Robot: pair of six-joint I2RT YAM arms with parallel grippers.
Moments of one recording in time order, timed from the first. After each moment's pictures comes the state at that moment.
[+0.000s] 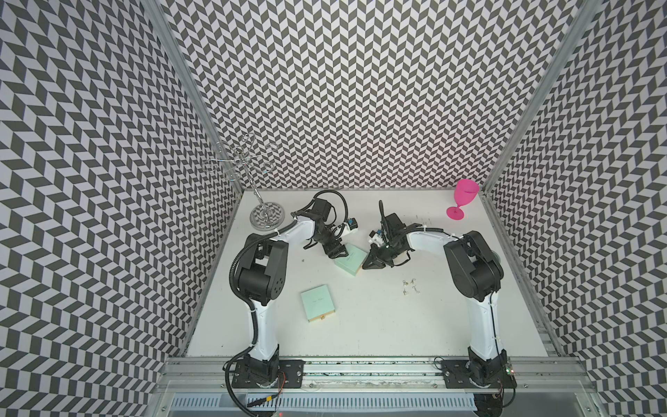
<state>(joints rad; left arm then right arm) -0.33 2.02 1.47 -0.65 0.47 0.81 0.49 2.13 1.42 -0.54 -0.79 0.50</state>
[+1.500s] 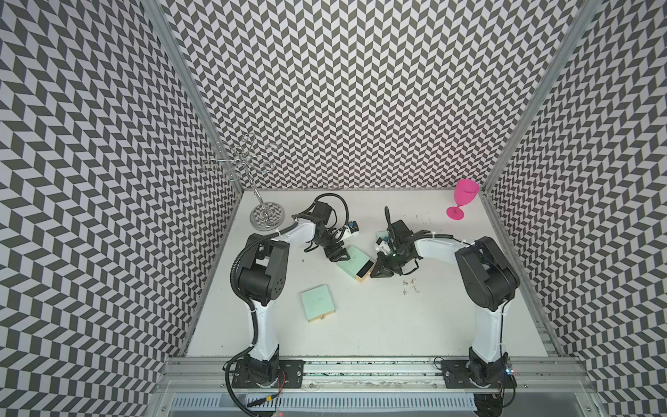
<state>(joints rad) -0.33 2.02 1.43 -0.64 0.50 0.82 0.49 1.99 1.24 -0.54 -0.71 0.47</state>
